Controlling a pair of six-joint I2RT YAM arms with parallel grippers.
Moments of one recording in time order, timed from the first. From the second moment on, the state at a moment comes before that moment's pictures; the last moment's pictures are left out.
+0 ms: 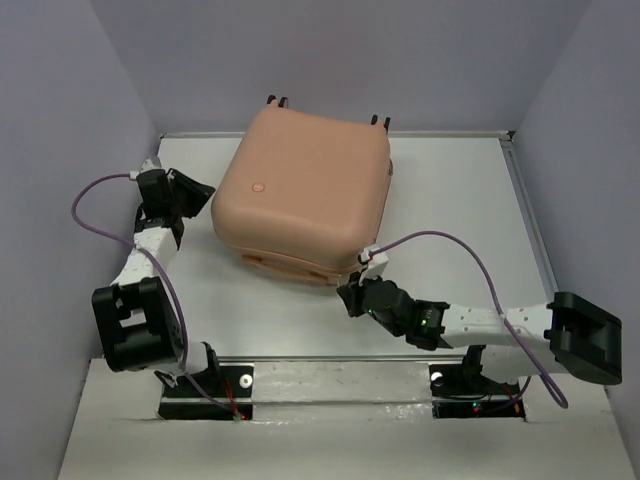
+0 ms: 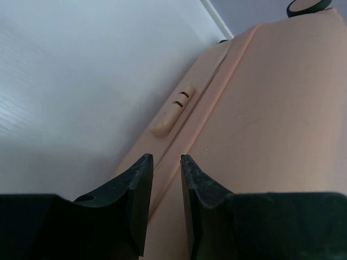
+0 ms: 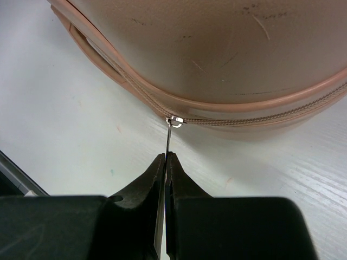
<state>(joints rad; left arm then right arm) 0.20 1.40 0.92 0.01 0.26 -0.77 1.20 1.21 0.49 0.32 0.47 0.56</state>
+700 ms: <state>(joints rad) 0.01 1.25 0.70 0.38 0.15 -0.88 1.21 1.61 0.89 0.29 0.32 0.38</state>
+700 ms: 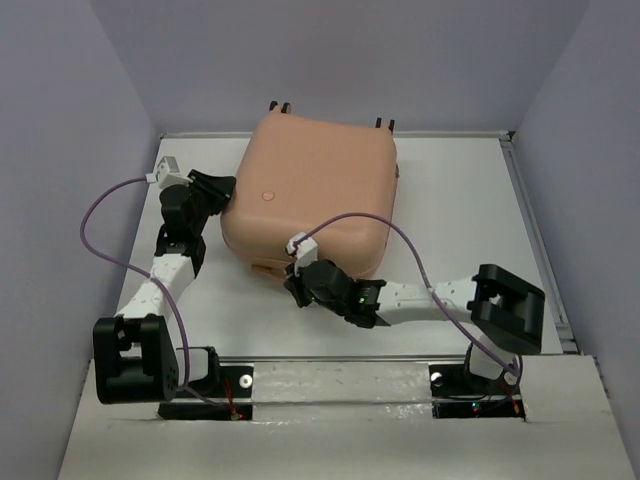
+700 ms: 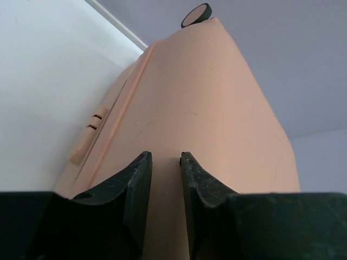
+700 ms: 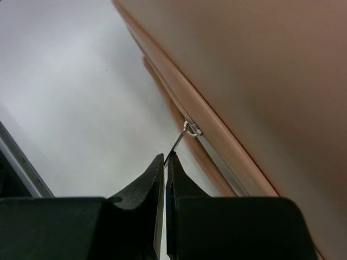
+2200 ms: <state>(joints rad) -0.04 1.01 0.56 0.22 -0.05 -0.82 0.26 1.48 0.92 -0.05 0.22 0.36</state>
